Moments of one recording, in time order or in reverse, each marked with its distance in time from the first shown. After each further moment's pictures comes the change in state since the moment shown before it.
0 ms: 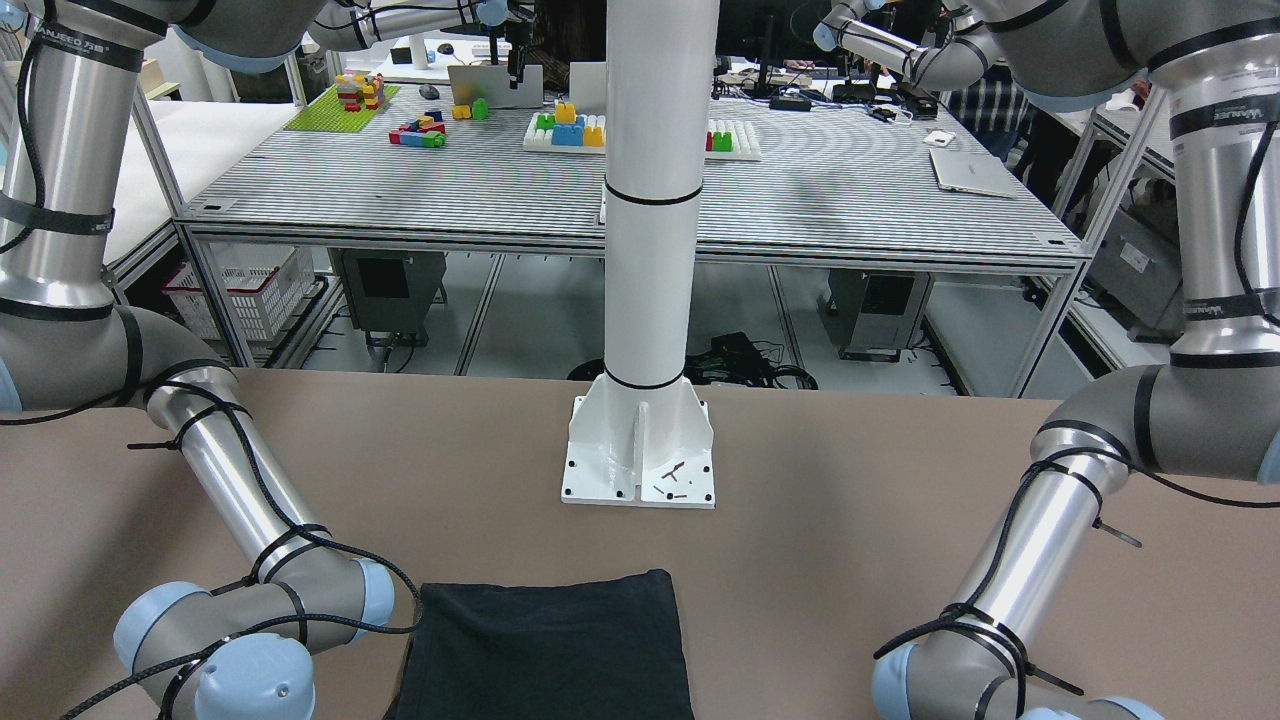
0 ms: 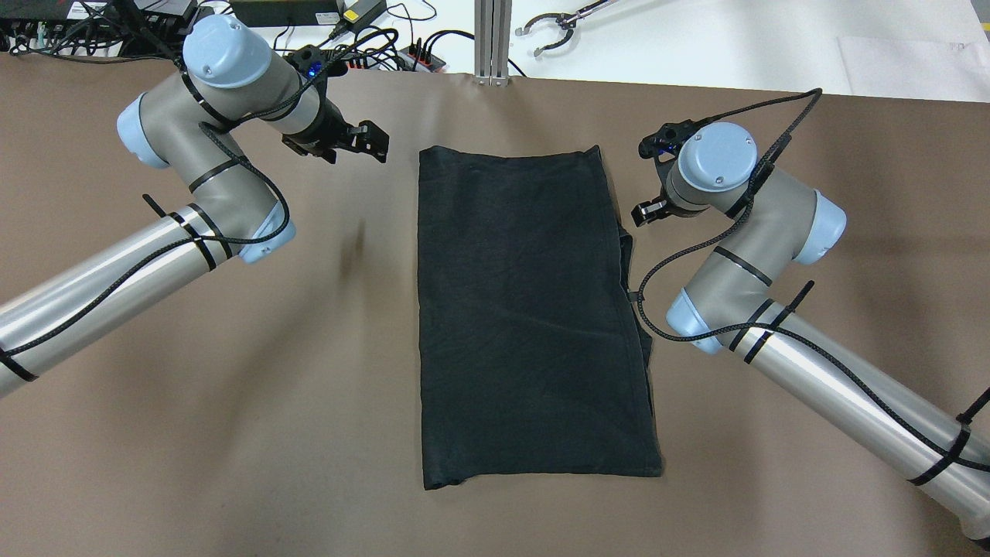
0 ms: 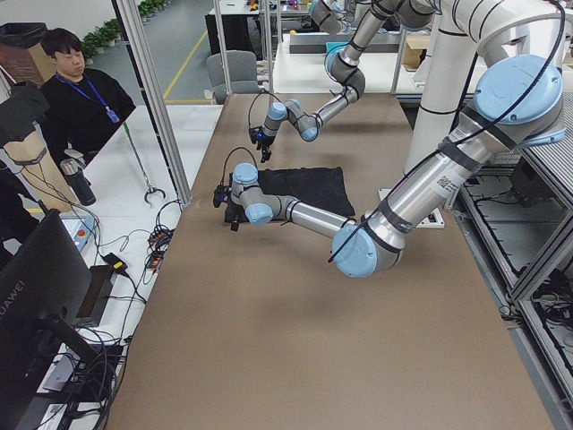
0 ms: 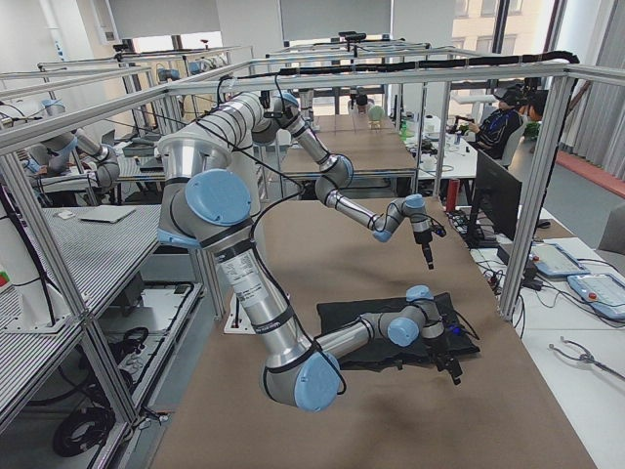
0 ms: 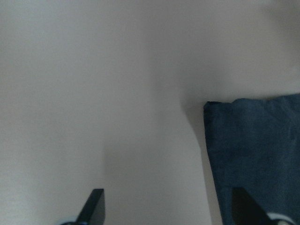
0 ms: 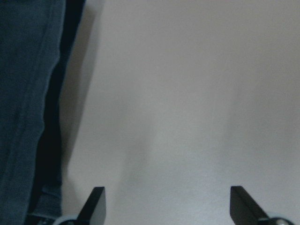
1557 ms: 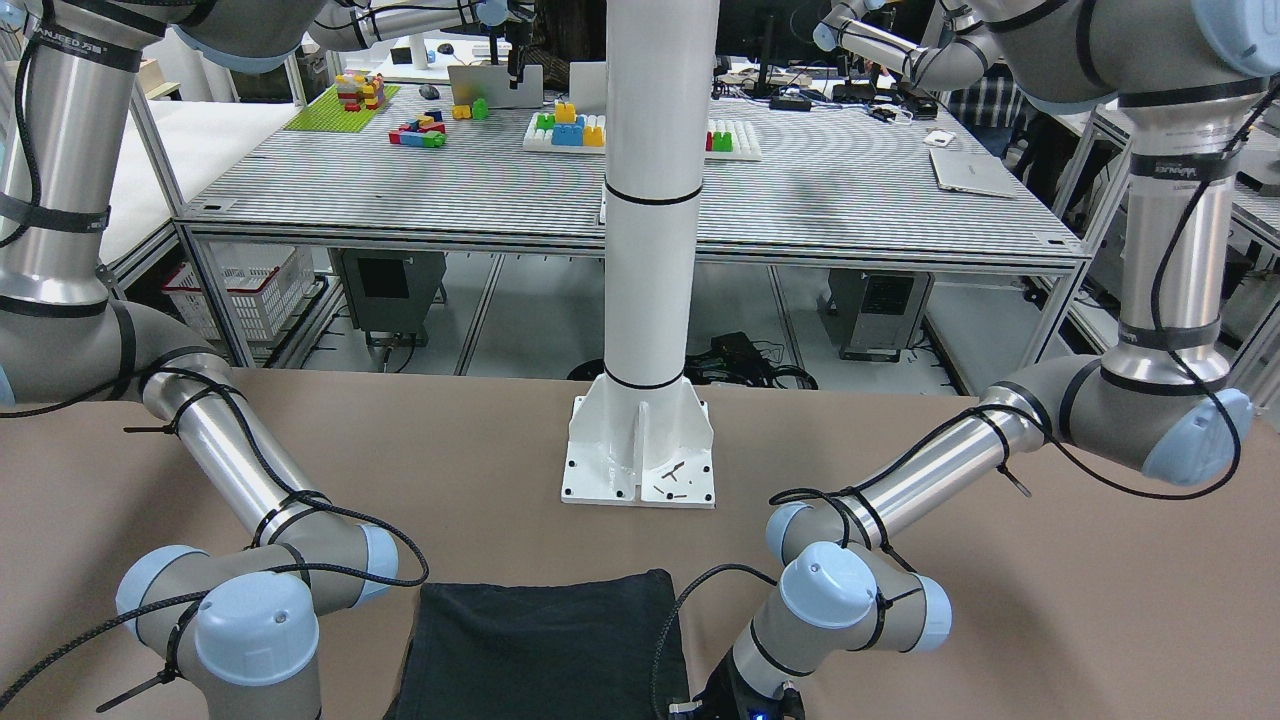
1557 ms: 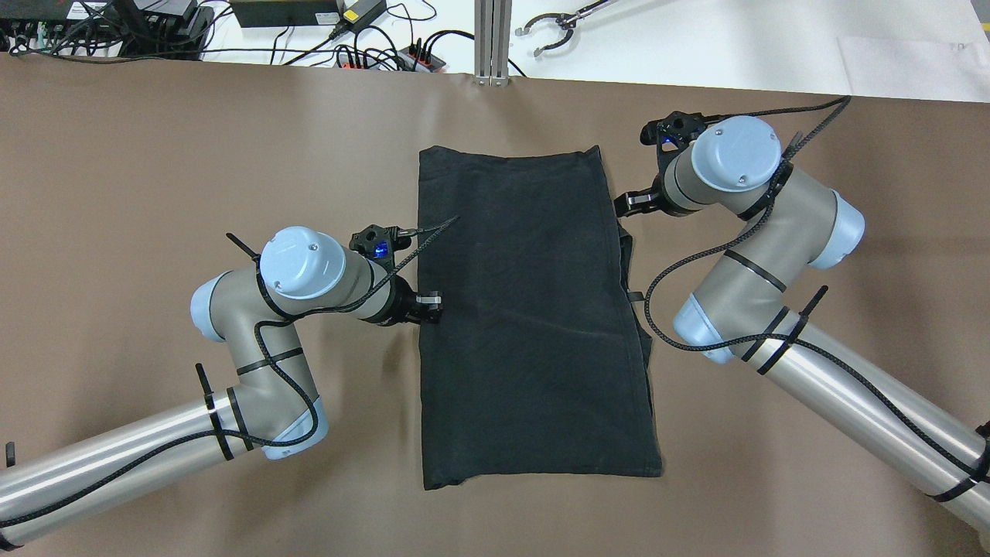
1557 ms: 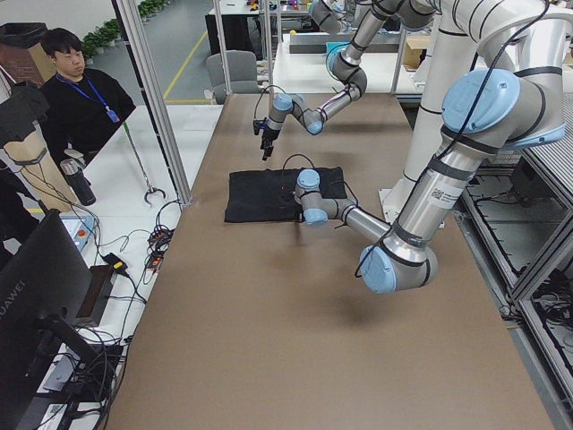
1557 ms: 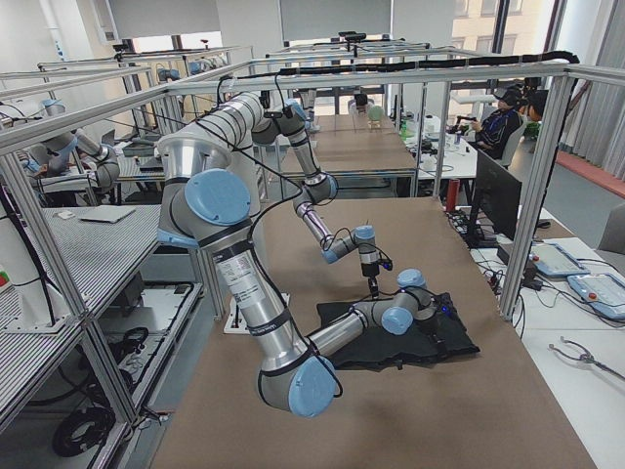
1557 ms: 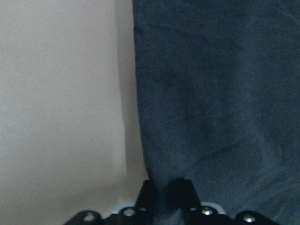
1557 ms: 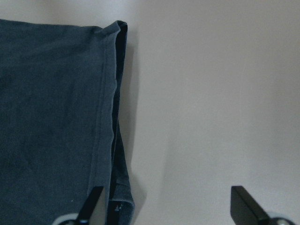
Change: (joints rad) left arm 0.340 0.171 -0.287 -0.015 0.164 -0.357; right arm 0.000 -0.040 0.130 0.039 0.065 0.201
